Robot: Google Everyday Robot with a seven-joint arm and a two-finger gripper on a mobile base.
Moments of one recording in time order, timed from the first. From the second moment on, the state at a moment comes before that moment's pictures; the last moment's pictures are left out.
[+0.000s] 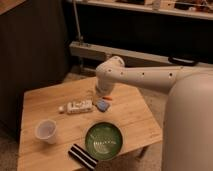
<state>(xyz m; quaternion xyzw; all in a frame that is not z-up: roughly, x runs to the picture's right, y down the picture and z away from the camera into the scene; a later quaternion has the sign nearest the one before) -0.028 0.047 0.814 -0.27 0.02 0.43 0.86</state>
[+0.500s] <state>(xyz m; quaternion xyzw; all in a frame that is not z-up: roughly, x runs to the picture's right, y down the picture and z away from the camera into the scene) -0.036 0.076 0.871 -0.31 0.02 0.37 0.87</state>
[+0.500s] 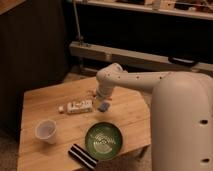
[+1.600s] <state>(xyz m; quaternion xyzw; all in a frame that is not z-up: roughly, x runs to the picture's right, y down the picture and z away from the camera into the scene) -0.028 0.096 0.910 -0.33 0.04 0.36 0.87</state>
